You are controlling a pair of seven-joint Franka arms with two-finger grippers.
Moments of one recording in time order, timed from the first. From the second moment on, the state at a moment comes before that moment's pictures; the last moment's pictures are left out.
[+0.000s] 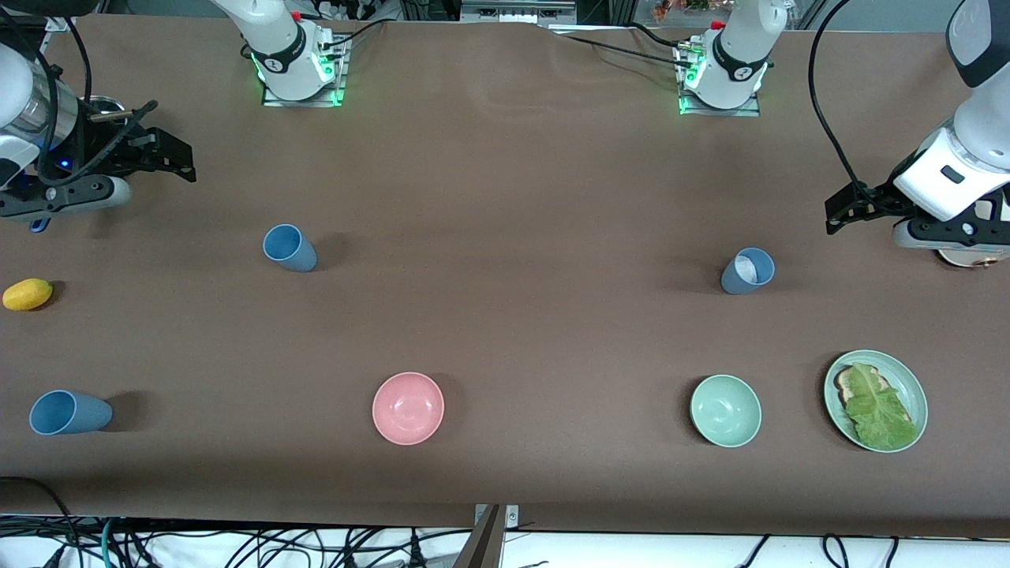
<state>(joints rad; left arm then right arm) 0.00 0.00 -0.03 -1.75 0.04 1.77 0.01 0.05 0.07 0.07 -1.51 0.01 1.45 -0.08</state>
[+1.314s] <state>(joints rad) 0.00 0.00 -0.03 -1.75 0.04 1.75 0.01 0.05 0.08 0.07 -1.52 0.01 1.45 -0.08</state>
